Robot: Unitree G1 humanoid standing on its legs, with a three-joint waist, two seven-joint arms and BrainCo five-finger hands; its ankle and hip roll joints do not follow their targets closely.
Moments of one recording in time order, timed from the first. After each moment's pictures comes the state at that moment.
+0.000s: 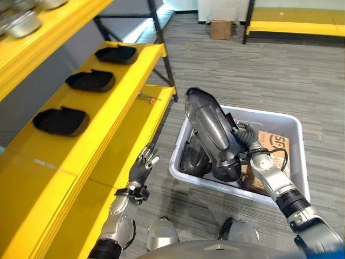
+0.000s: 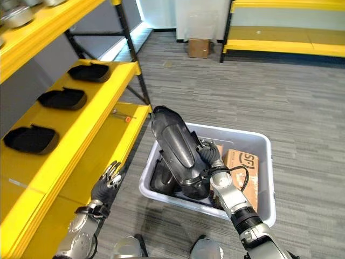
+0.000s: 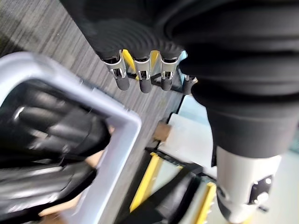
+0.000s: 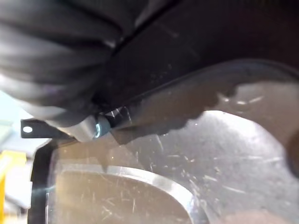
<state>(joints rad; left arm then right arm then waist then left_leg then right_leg) 0.07 0.30 -0.18 0.33 -0.76 -0.26 -0.22 -0.32 -0.40 0.36 0.37 0.19 0.09 -0.25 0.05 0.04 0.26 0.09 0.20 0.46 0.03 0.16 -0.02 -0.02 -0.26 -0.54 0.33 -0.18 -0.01</state>
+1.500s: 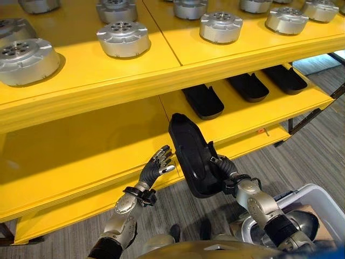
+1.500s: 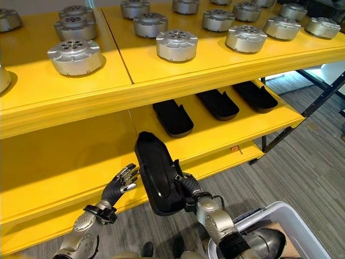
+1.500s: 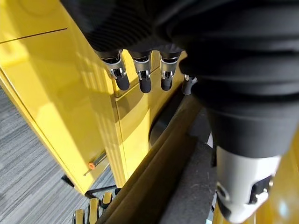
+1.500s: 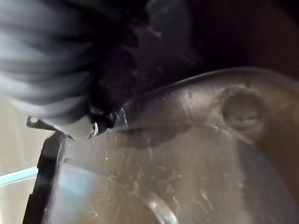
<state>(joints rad) 0.11 0.32 -0.28 0.27 -0.57 -0.22 -0.24 -0.11 -0.26 0.43 0.31 0.52 0.21 -0.10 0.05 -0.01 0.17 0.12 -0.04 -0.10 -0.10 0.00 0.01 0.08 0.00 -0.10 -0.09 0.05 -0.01</state>
